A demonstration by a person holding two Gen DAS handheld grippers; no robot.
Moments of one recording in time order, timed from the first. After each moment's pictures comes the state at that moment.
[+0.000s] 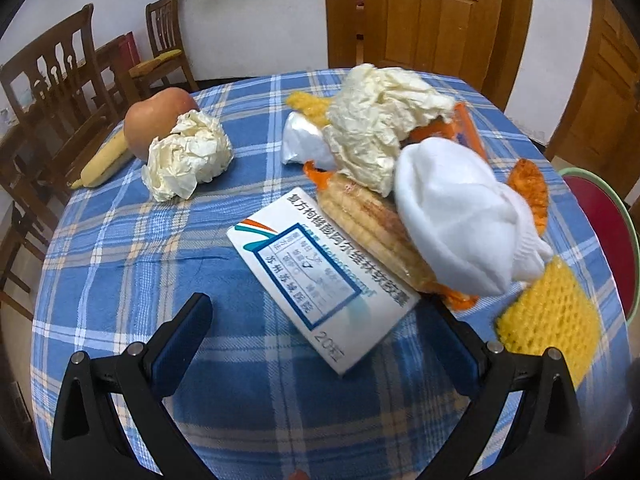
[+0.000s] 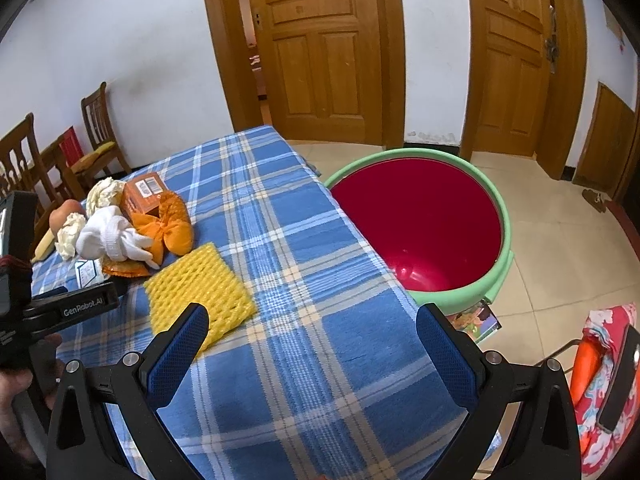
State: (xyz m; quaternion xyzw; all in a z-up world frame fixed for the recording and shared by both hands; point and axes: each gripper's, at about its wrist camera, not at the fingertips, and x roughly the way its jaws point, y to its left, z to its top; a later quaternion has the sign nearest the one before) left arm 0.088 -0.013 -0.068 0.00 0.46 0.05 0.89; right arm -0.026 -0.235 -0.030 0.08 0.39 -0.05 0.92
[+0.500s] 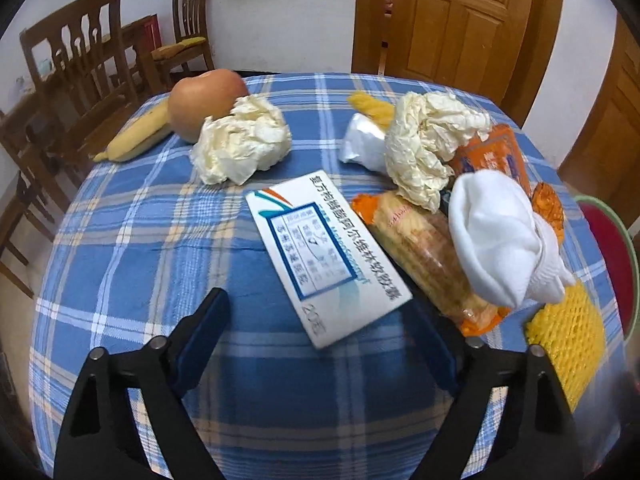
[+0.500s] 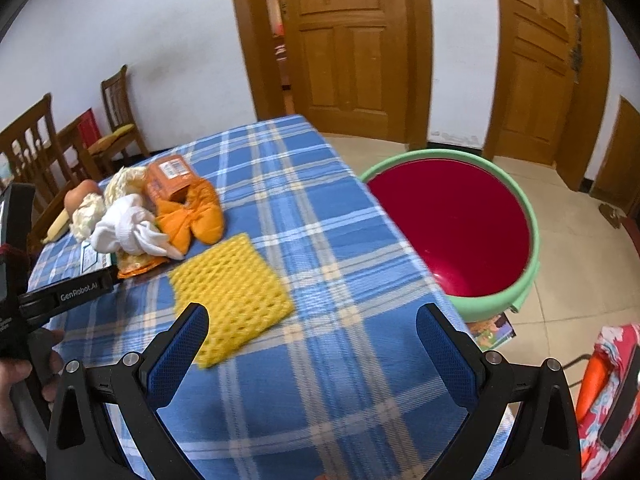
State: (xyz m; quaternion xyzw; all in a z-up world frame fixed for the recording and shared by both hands) left arm 0.077 0.032 -0.068 -0.05 0.46 0.07 0.89; right arm -0.011 -0.209 -0.034 0.05 0.40 0.00 0.91
